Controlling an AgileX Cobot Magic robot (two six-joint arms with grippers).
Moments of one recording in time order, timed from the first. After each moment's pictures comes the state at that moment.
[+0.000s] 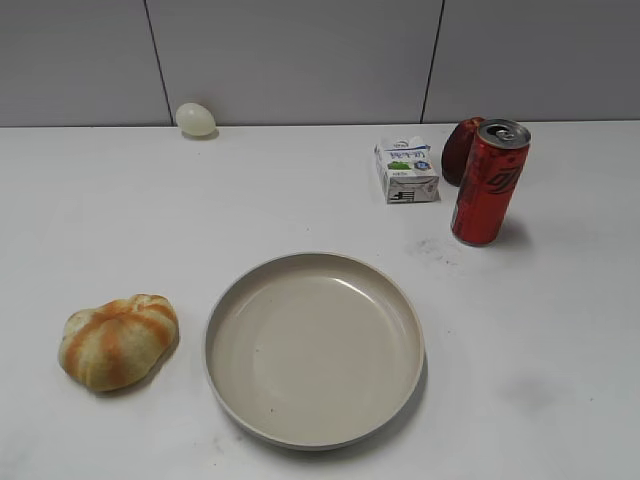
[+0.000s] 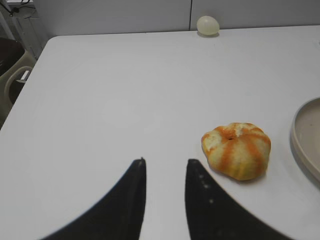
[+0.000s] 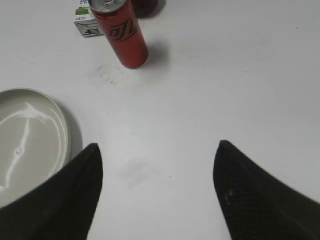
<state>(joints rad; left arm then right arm) -0.07 -0.01 -0.50 -0.05 1.04 0.08 0.02 0.71 -0.78 0.11 0.90 0.07</state>
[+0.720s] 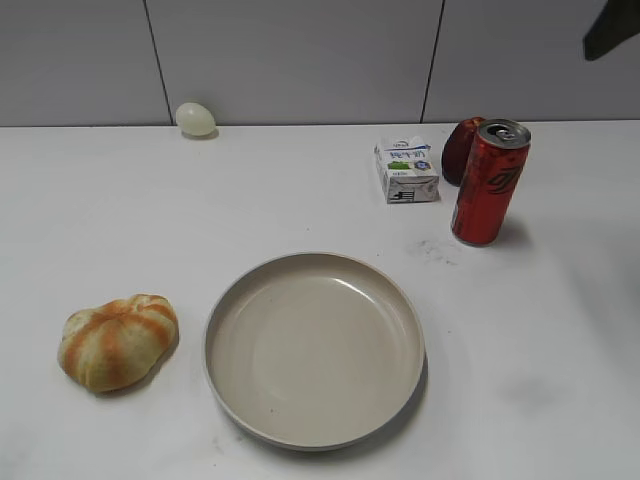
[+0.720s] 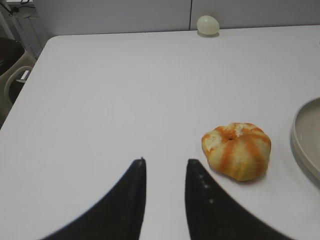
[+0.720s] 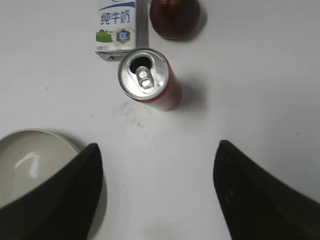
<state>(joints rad) -0.07 -0.01 -0.50 -0.05 1.04 0.08 0.08 1.53 -1.45 0.18 1.04 0.04</state>
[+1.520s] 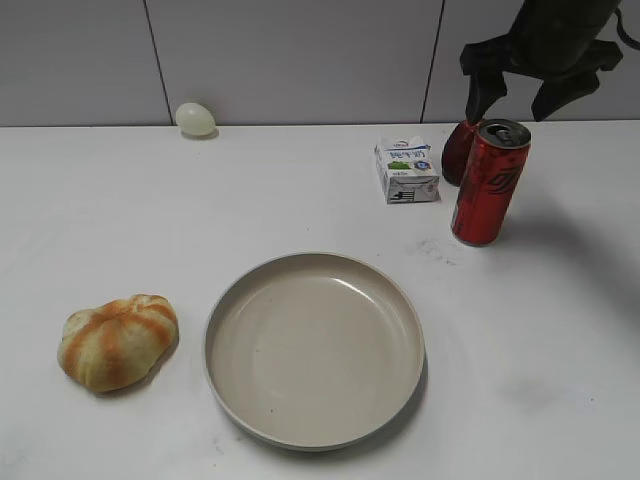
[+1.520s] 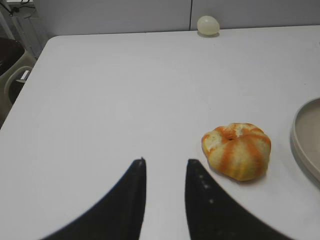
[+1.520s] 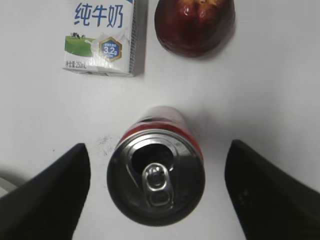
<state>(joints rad) -0.07 -0.01 -0.50 -0.05 1.04 0.08 0.22 2.01 -1.76 0.02 1.03 0.11</state>
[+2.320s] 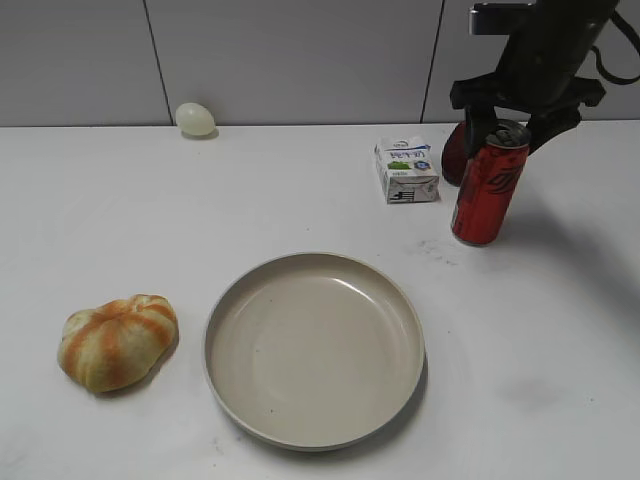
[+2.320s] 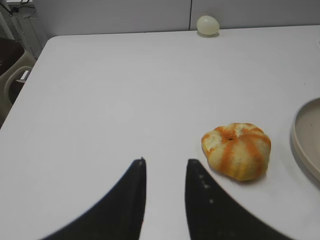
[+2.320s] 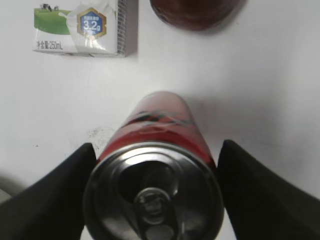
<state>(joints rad) -0.07 -0.01 -0.50 -0.05 1.04 0.08 0.22 2.09 -1.76 0.02 1.05 0.14</state>
